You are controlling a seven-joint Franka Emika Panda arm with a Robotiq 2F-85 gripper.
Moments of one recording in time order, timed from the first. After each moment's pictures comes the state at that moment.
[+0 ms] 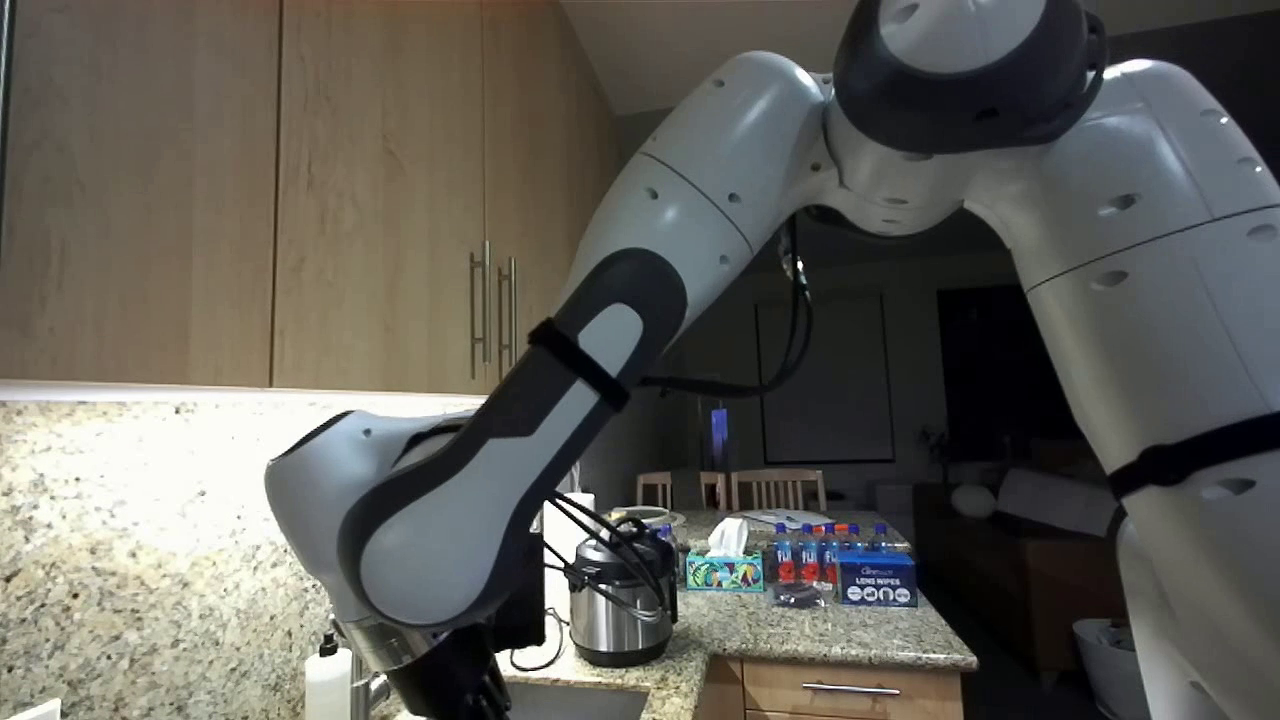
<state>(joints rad) 0.32 0.22 0.24 -2.15 -0.53 2.06 -0.07</state>
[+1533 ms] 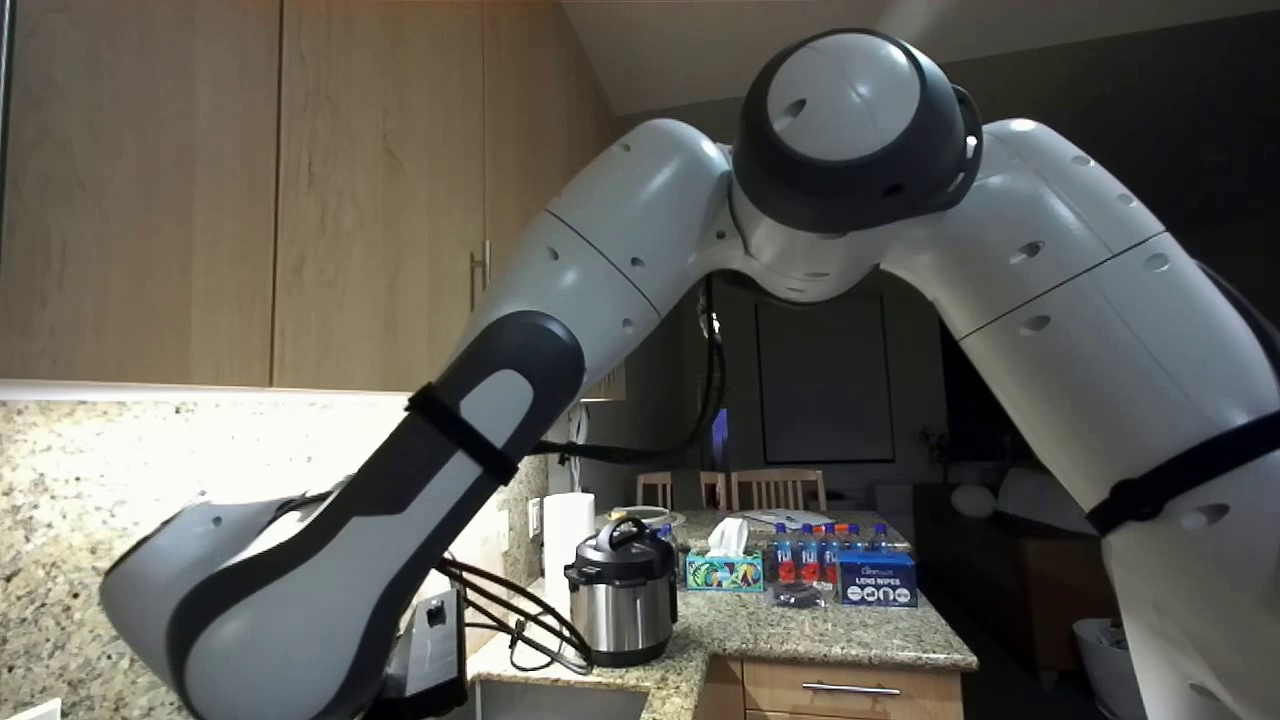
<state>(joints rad) 0.41 0.45 0.27 -1.93 -0.53 1.86 -0.16</state>
